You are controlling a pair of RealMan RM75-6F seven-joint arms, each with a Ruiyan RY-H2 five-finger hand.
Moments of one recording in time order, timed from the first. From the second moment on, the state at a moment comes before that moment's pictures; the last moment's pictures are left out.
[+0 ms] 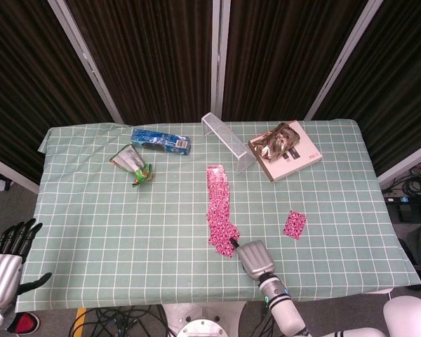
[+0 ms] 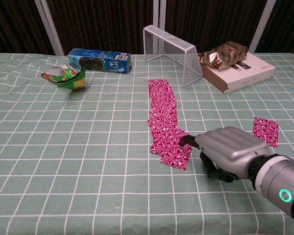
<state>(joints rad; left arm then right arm) 0.04 -1.11 0.06 -1.65 1.67 1.61 0.03 0.56 -1.77 -0.01 -1.80 -0.84 1.22 -1.00</state>
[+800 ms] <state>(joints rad) 0.04 -1.11 0.07 -1.65 1.68 1.61 0.03 0.54 -1.70 -0.06 -1.78 -0.81 1.24 -0.92</state>
